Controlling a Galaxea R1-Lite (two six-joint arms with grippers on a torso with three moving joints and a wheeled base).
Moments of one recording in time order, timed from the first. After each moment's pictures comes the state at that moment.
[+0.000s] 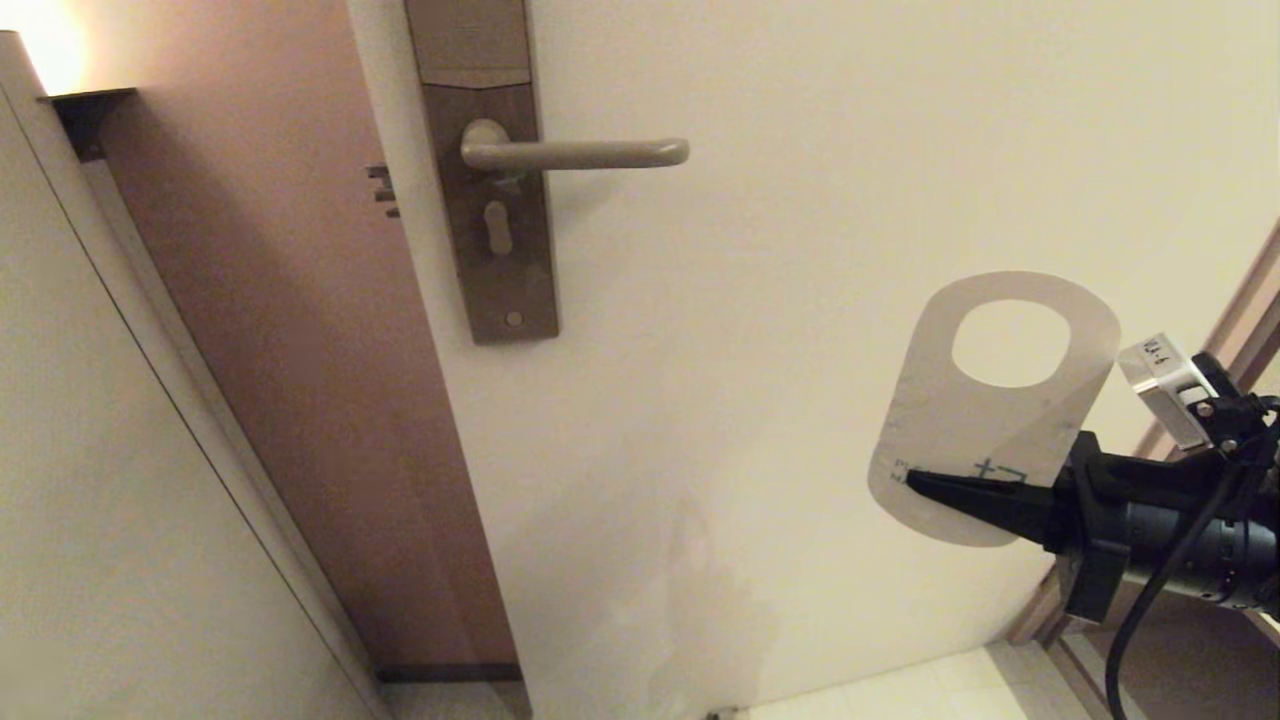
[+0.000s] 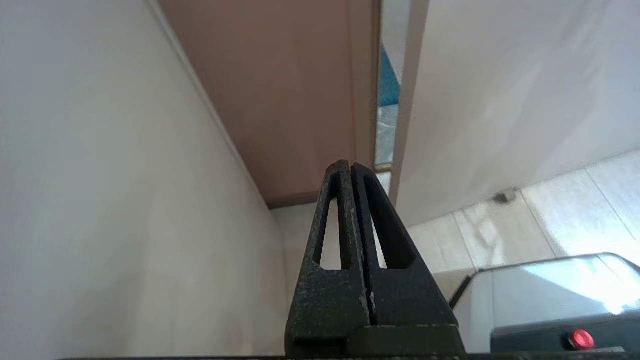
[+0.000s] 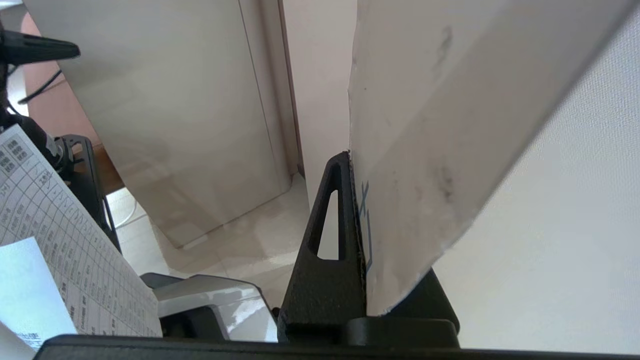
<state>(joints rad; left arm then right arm) 0.00 0.30 0.00 0.01 -0.04 0.11 0.22 1.40 -0.45 -0.72 0.76 -0.10</state>
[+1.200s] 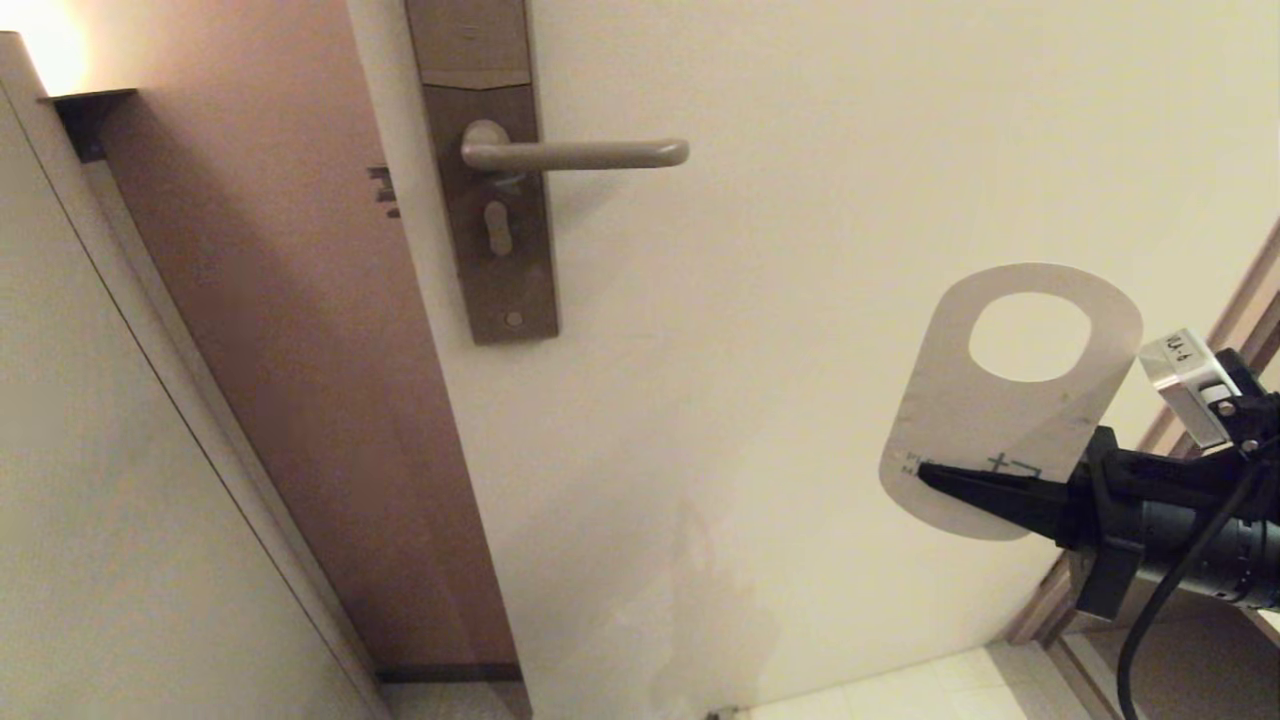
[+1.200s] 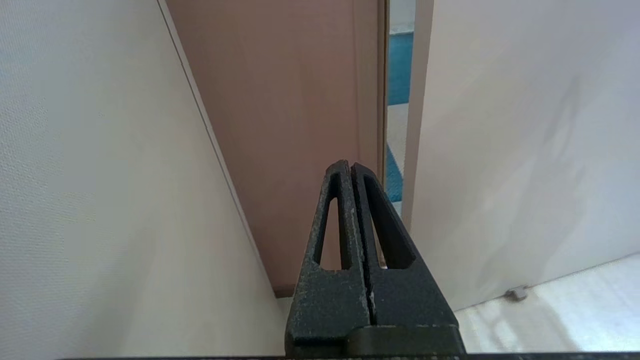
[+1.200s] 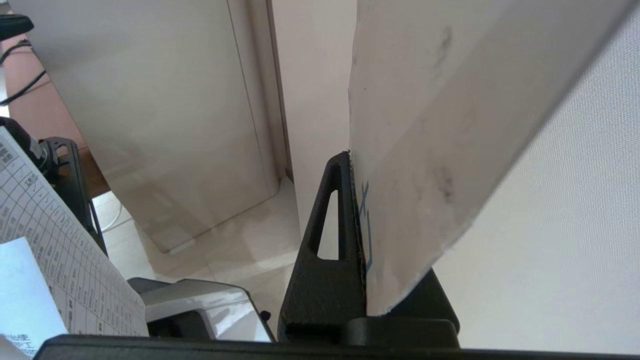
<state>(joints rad) 0.00 0.00 0.00 0.01 -0.04 0.07 0.21 1.38 -0.44 -0.72 0.75 -0.11</state>
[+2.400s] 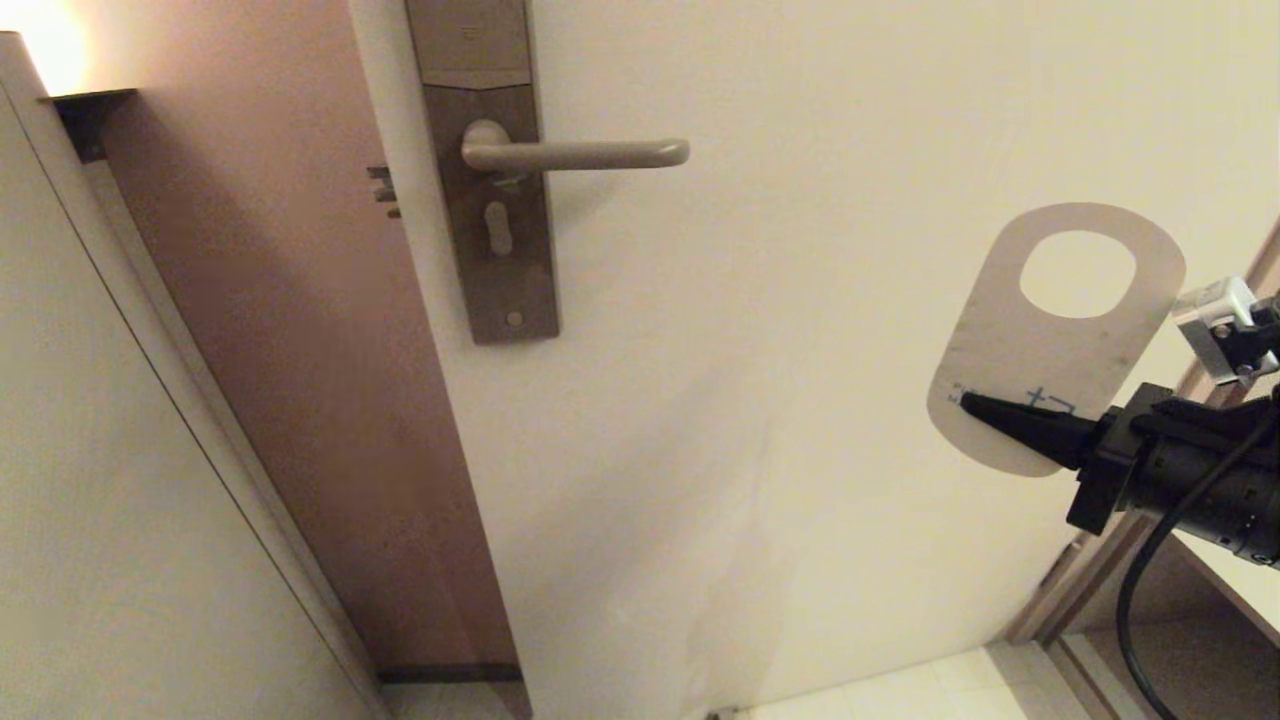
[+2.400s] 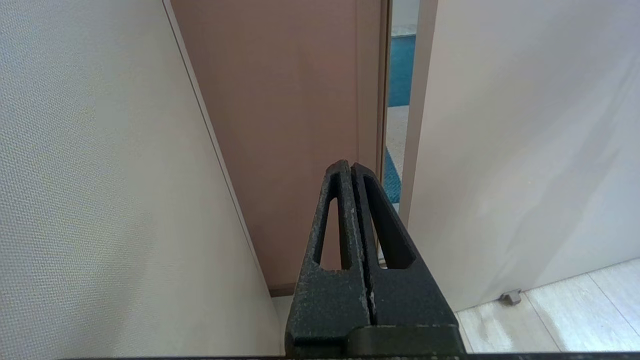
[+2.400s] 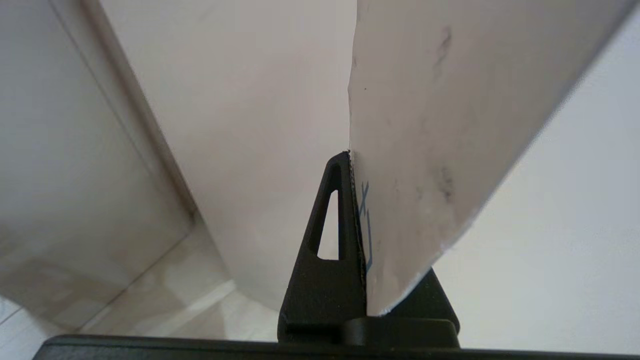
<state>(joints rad) 0.00 0.00 0.00 0.01 -0.03 0.05 0.18 1.35 -0.48 -0.72 0.44 -0.03</state>
